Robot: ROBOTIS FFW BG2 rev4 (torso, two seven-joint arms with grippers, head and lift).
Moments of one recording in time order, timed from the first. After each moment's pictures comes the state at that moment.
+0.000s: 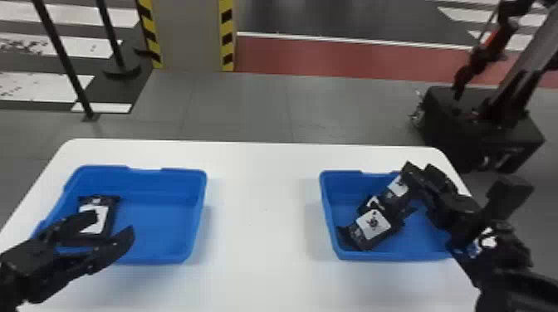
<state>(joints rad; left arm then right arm) 0.32 0.03 0.44 -2.00 0.03 0.48 -0.95 0.06 -0.19 -0.25 -1.49 -0.35 0.07 0.36</state>
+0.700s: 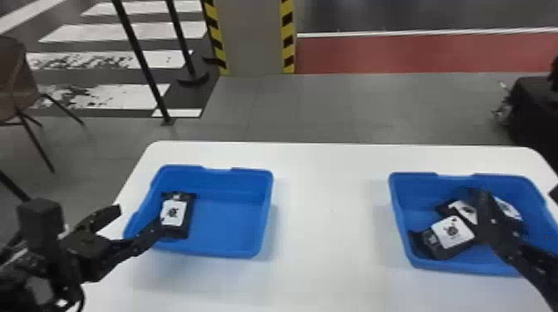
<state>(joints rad) 0.32 0.01 0.55 -2.03 -0.13 0.45 -0.78 0.63 -0.01 -0.20 -2.23 -0.14 -0.03 0.34</state>
